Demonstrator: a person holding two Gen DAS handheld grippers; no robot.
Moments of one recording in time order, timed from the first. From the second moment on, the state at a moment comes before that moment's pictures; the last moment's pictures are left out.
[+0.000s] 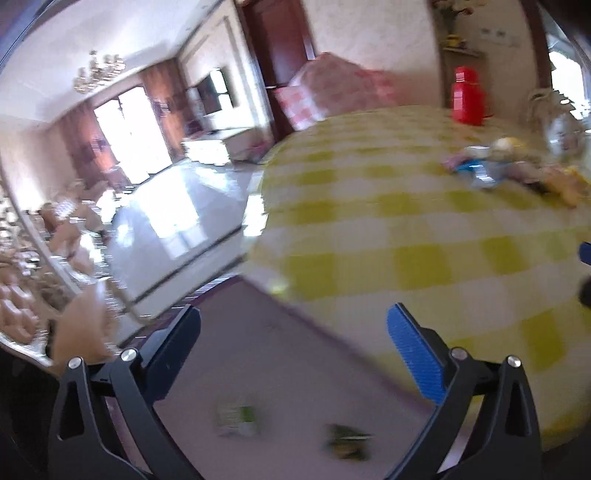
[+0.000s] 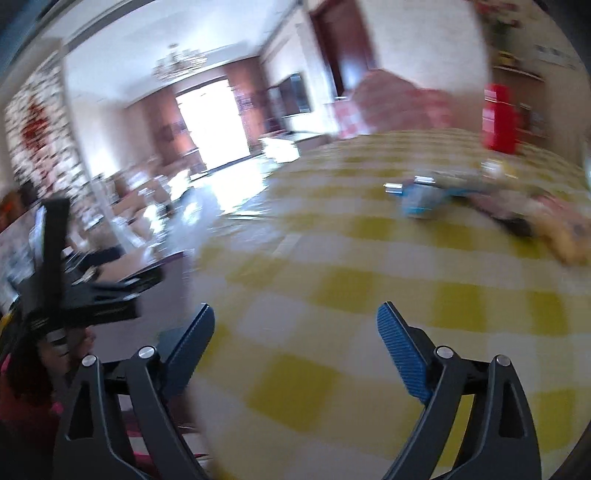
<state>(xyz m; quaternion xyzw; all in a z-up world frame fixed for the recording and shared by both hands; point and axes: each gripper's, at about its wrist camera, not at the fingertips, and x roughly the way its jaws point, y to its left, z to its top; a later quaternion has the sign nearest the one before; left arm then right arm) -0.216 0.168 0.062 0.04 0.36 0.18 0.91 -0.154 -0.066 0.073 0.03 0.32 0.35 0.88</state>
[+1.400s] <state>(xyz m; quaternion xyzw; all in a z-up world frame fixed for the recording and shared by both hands) 0.072 -0.078 0.014 -0.13 0.45 -0.07 0.88 0.093 -0.289 0.043 0.04 0.39 0.12 0.91</state>
